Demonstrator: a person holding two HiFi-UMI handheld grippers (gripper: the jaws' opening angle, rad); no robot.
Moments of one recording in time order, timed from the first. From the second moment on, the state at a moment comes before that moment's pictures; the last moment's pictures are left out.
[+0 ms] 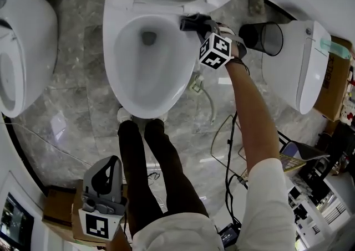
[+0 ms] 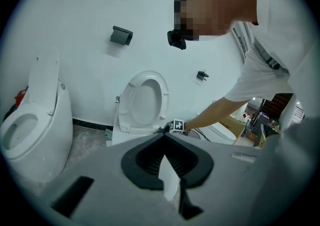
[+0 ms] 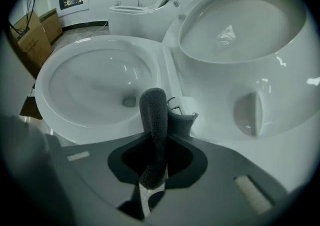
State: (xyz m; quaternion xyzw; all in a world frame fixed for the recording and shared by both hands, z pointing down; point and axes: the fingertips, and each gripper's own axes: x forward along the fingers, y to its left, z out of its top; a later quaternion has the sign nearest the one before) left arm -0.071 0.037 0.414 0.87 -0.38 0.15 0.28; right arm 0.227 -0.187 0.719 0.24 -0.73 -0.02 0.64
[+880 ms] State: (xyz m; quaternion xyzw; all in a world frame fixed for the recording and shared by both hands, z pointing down) left arm -0.044 0.045 0.420 0.88 -0.36 0.15 0.28; right arm 0.215 -0.140 0.749 0.15 -0.75 0.07 0.64
